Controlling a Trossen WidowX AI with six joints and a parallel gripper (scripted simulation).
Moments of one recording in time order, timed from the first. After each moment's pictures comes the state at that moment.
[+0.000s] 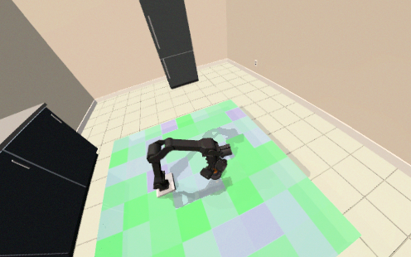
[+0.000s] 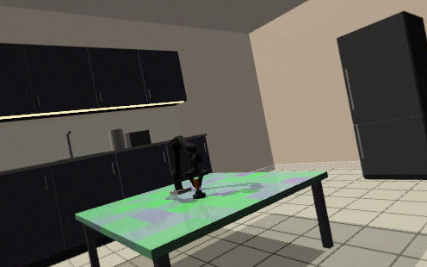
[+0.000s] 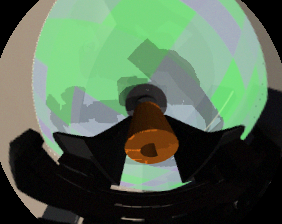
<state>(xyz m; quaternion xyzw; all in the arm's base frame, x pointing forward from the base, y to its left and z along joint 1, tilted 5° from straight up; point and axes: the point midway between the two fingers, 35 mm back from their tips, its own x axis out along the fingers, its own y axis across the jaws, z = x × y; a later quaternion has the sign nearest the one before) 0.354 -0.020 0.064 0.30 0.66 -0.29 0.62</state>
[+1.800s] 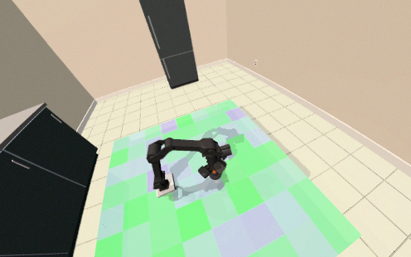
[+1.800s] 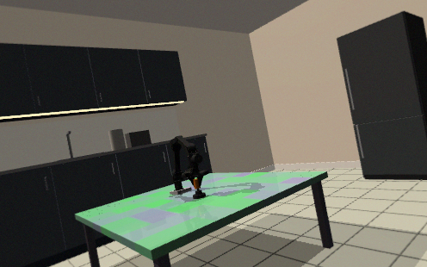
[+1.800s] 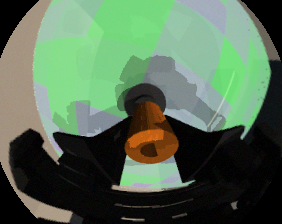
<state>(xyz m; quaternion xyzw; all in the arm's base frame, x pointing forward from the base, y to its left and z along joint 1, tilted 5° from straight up) 0.353 -0.021 0.065 0.36 0.63 -0.36 0.59</state>
